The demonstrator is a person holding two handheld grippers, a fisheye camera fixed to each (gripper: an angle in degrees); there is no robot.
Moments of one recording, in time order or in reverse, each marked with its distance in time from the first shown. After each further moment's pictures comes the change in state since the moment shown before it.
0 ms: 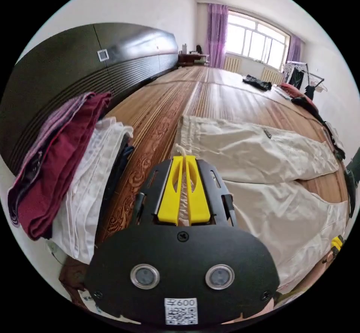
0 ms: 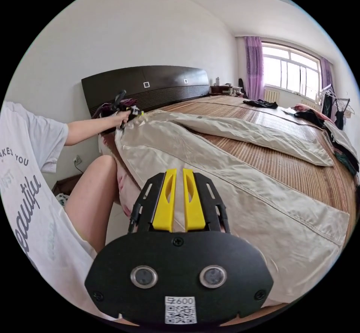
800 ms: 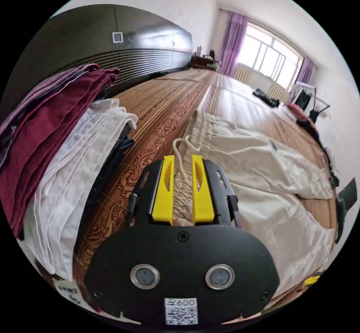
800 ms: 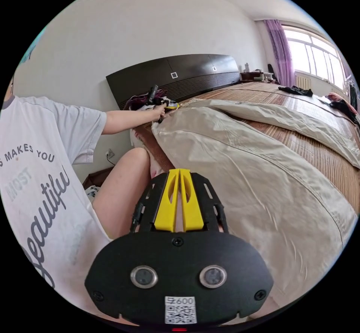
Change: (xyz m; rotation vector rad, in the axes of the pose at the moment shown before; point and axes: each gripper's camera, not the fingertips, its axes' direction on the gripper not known) left arm 0.000 0.049 -0.023 0.014 0.065 -0.179; right arm 0.062 0.150 0.089 -0.077 -0.284 0.003
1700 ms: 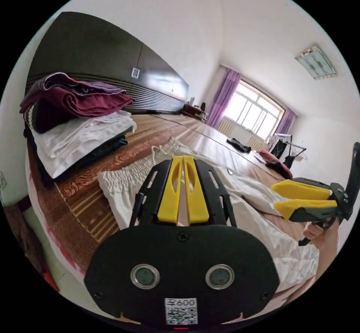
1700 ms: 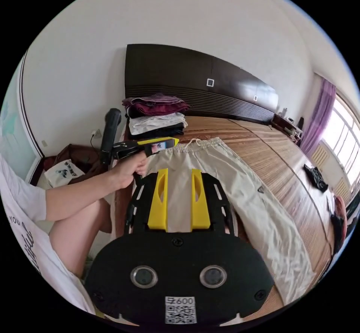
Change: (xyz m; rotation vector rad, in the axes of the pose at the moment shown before) left arm -0.005 0.100 -0.163 0.373 0.152 -0.174; right arm 0.017 -0.070 0.260 -0.080 0.079 -0.466
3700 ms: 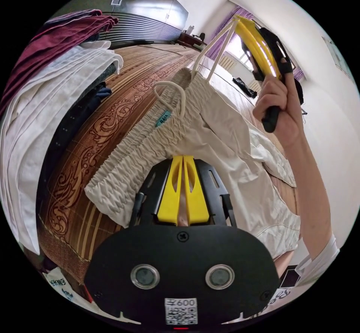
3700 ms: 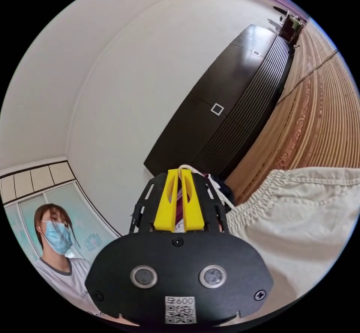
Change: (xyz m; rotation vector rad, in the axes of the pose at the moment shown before) left arm -0.085 -0.164 0.195 -0.607 0.084 0.015; right arm 0.538 0.117 -0.065 0.544 -0.896 0.754
